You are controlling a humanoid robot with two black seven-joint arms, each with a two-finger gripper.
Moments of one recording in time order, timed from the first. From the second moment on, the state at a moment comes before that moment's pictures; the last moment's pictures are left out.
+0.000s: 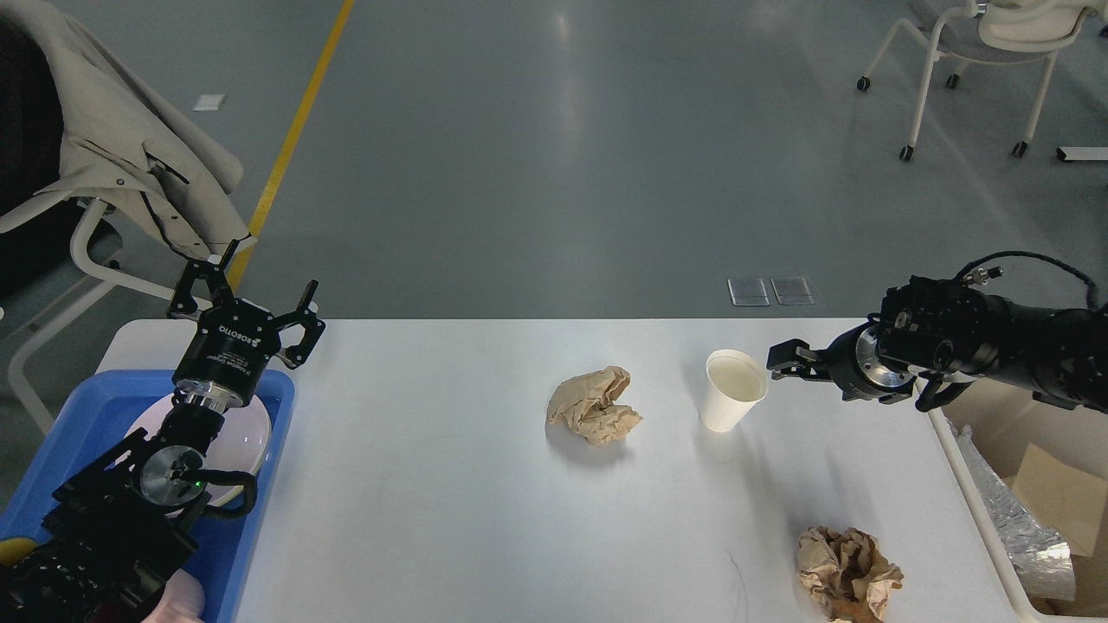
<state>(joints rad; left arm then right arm) -0.62 0.22 -0.87 -0.33 -0.08 -0.78 -0.38 1.32 -0.27 -1.04 0.73 -0.14 0.32 0.00</state>
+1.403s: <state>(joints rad) -0.62 0.22 -0.87 -0.33 -0.08 -0.78 -0.38 1.44 -0.41 -0.93 0.93 -0.20 0.37 -0.03</state>
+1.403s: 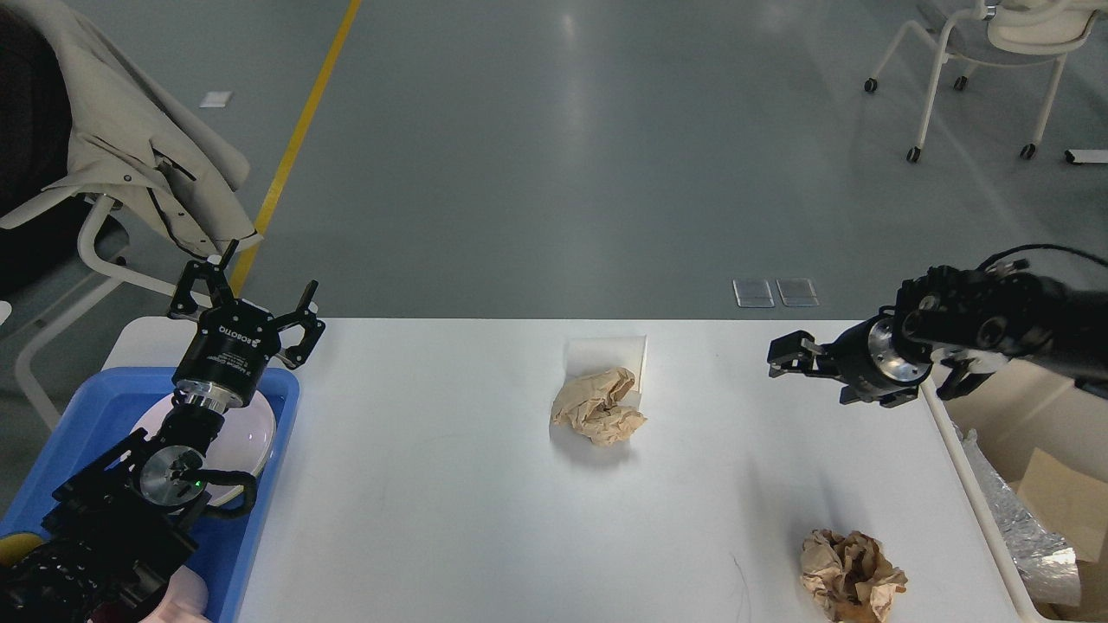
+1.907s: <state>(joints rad) -0.62 0.22 -0.87 -0.33 -0.08 -0.78 -0.38 2.34 -0.78 -1.01 1.34 -0.57 0.96 0.00</state>
